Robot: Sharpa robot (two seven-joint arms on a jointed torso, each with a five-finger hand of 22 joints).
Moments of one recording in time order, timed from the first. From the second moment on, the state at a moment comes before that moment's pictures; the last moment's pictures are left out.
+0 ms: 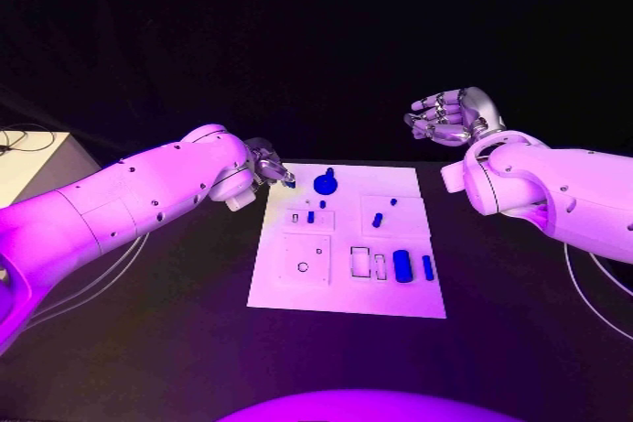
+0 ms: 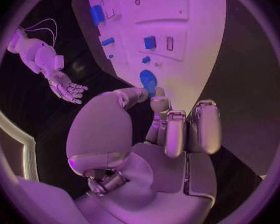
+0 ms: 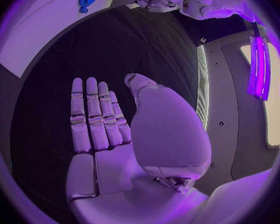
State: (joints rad) left arm 1.25 -0.54 0.09 1.11 -1.01 0.02 -0.50; left_hand 1.17 -0.23 0.74 0.19 0.40 0.83 0.08 0.75 0.67 1.23 -0.01 1.16 0.81 1.47 -0.05 1.57 1.31 0.07 1.40 0.05 1.46 1.31; right arm 1.35 -0.78 -0.12 1.37 -0.53 -0.71 0.15; right_hand 1.39 -0.24 0.33 0.28 0.40 0.89 0.22 0.19 0.19 1.08 0.16 0.23 0.06 1.10 0.11 0.16 0.41 0.17 1.05 0.23 0.07 0.13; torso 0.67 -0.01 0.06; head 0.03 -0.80
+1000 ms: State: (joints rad) left arm 1.19 -0.56 0.05 1.19 -1.10 -0.03 -0.51; left_hand 1.15 -0.25 0.79 0.15 0.41 0.85 0.07 0.75 0.67 1.25 -0.01 1.16 0.82 1.47 -0.06 1.57 1.31 0.07 1.41 0.05 1.47 1.31; right arm 1.34 -0.79 -0.12 1.36 -0.55 -0.68 0.15; right_hand 1.39 -0.24 0.33 0.28 0.40 0.89 0.22 0.19 0.19 1.07 0.16 0.23 0.06 1.10 0.11 0.15 0.41 0.17 1.05 0.23 0.07 0.13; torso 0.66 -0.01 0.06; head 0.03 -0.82
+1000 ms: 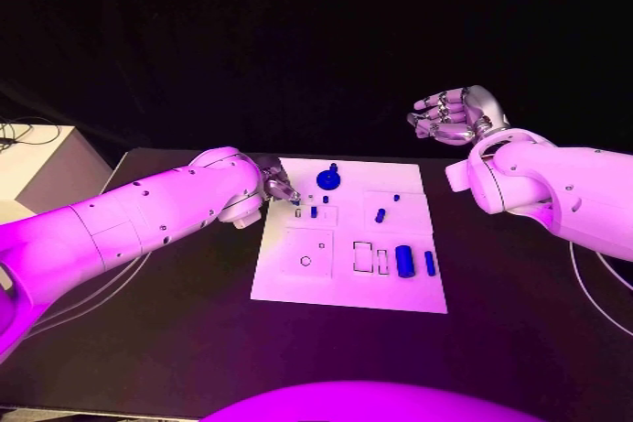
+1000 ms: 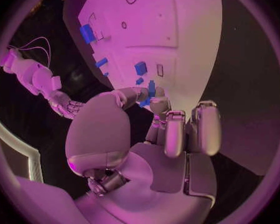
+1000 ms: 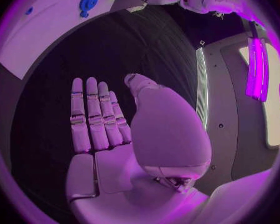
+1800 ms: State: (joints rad) left arm 1.17 -0.55 0.04 1.18 -1.18 0.01 -0.52; left_hand 1.15 -0.24 0.79 0.14 0.41 0.85 0.07 0.75 0.67 1.25 -0.01 1.16 0.82 1.47 -0.06 1.57 1.31 0.07 1.41 0.05 1.47 1.31; right arm 1.34 -0.79 -0.12 1.37 -0.55 -0.68 0.14; right_hand 1.39 -0.24 0.33 0.28 0.40 0.89 0.22 0.19 0.19 1.07 0.16 0.23 0.06 1.09 0.11 0.15 0.41 0.17 1.05 0.23 0.07 0.13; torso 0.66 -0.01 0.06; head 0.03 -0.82
